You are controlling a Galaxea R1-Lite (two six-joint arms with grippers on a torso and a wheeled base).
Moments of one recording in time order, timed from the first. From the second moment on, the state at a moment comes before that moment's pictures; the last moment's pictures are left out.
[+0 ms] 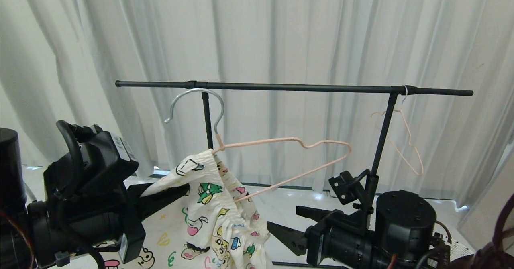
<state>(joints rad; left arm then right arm) -0.47 1.17 -0.57 -0.23 -0.24 0.46 0.95 1.93 -0.43 -1.30 0.09 0.52</state>
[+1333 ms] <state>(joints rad) -0.46 1.25 -0.54 -0.33 -0.22 0.48 0.76 2.04 -0.30 -1.30 -0.05 0.24</state>
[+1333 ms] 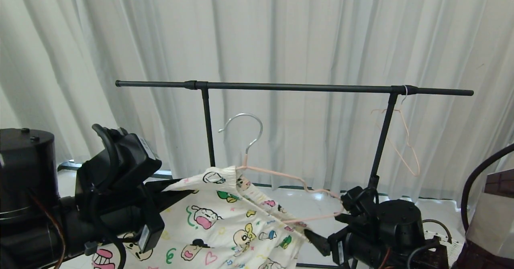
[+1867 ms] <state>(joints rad) -0.43 1.24 -0.42 -0.33 -0.15 0.55 0.58 1.97 -0.27 -1.30 -0.05 0.09</state>
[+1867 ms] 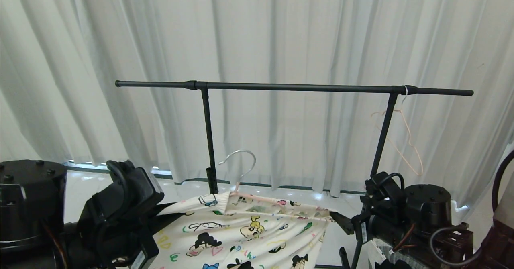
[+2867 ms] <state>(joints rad) -0.54 1.59 -0.38 -0.86 -0.05 0.42 0.57 1.38 -0.67 -0.22 0.34 -0.03</state>
